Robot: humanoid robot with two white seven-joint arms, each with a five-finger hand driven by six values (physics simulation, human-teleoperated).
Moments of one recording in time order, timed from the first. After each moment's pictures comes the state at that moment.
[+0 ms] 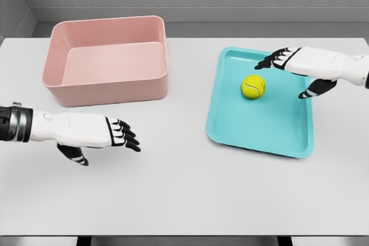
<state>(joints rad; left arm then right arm) -0.70 1.05 -0.93 -1.76 -0.14 -0.61 -0.60 -0.83 -1.04 0.89 -1.52 0.12 -0.50 0.42</state>
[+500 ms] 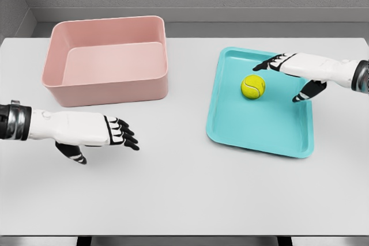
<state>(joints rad) -0.71 1.06 -0.93 -1.76 -0.14 -0.61 -0.60 -0.82 -0.93 0.92 -1.35 0.12 -0.48 0.42</state>
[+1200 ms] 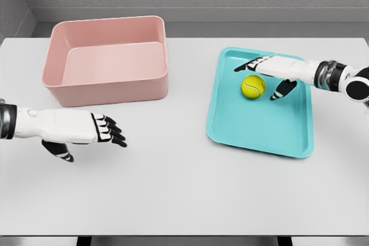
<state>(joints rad) -0.70 1.12 -0.92 -1.76 -0.15 -0.61 -0.60 -0.86 -0.69 0.93 -1.11 0.25 -0.48 0.42</state>
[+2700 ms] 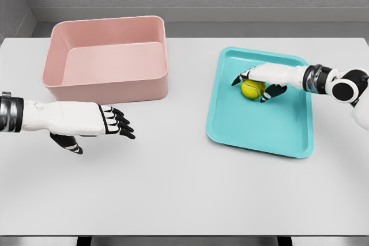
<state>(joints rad) -0.71 1.07 -0.88 -1.75 -0.15 -0.61 -0.60 -0.88 -0.63 0.96 -1.02 0.29 -0.49 0.44</state>
